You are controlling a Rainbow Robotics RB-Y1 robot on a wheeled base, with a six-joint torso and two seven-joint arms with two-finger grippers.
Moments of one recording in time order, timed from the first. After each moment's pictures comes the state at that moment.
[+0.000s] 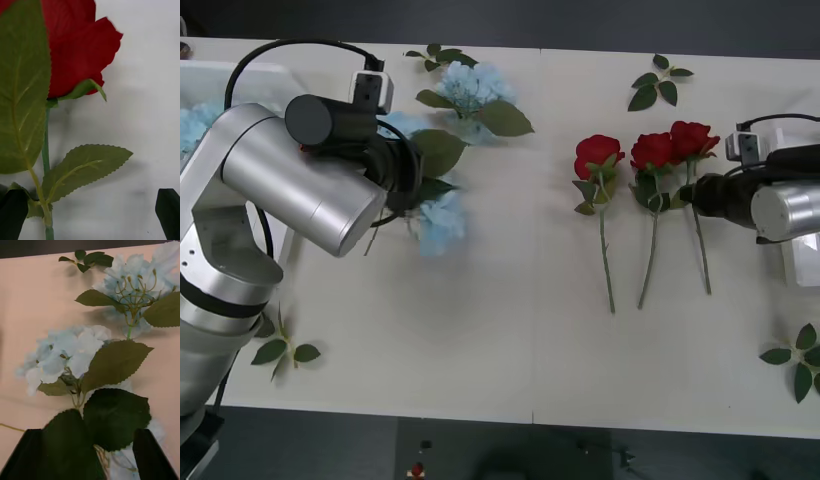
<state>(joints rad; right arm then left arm) -0.58 -0.73 0.40 -1.06 -0.71 0.66 1.31 -0.50 0.45 -0.35 -2.01 0.12 1.43 -1.06</state>
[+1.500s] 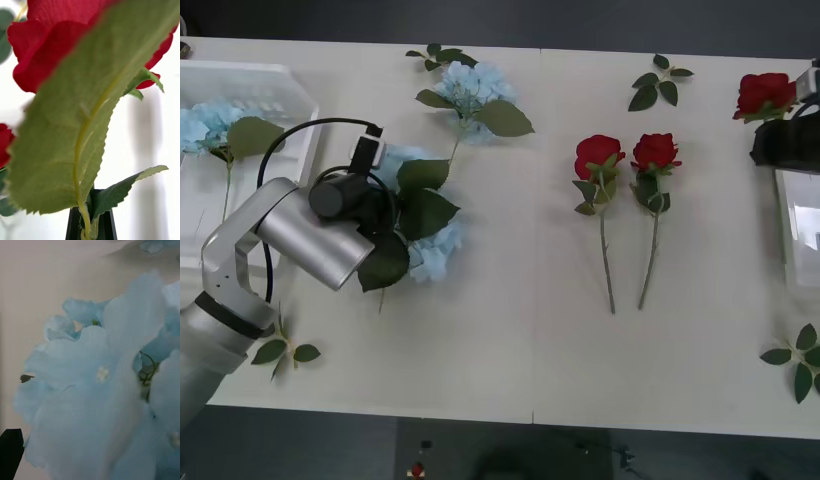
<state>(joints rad) -0.63 -0.93 0.25 -1.22 -0.91 0.97 1.32 -0.44 0.51 -0.44 -1.62 0.04 1.00 -1.17</state>
